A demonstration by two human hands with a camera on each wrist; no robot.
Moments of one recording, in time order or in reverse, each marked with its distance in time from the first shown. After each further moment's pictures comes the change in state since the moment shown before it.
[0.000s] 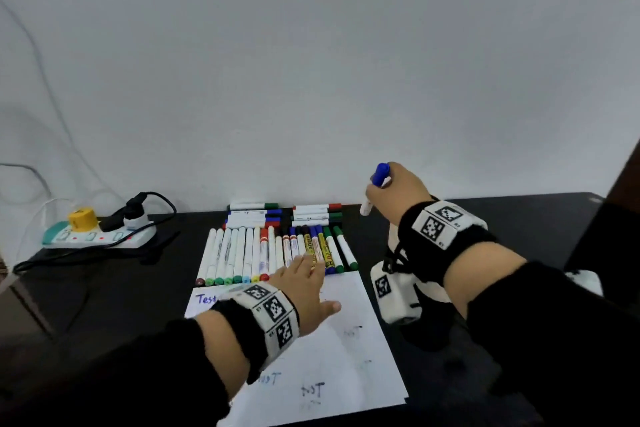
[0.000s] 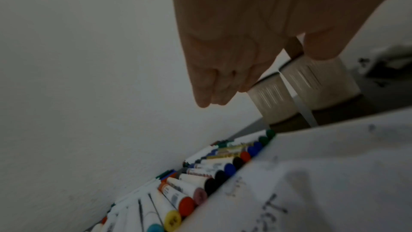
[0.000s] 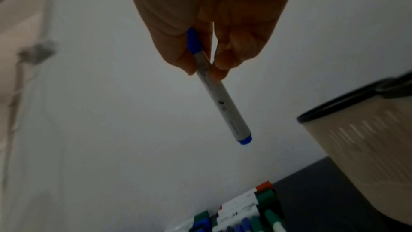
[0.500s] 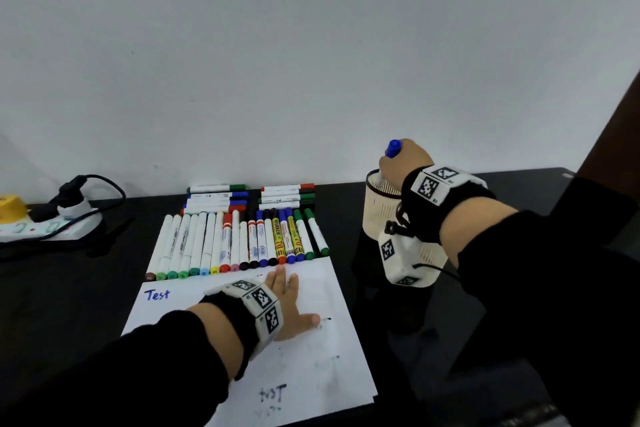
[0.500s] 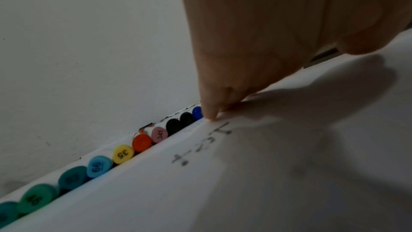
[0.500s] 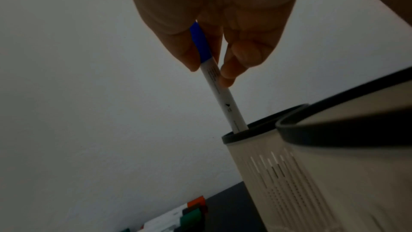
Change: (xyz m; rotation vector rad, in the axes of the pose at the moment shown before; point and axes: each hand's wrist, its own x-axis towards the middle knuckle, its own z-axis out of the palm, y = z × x) left_hand 0.054 0.015 0.044 0.002 -0.294 -0.082; right_hand 0.064 0.054 -0.017 -0.110 0.060 0.195
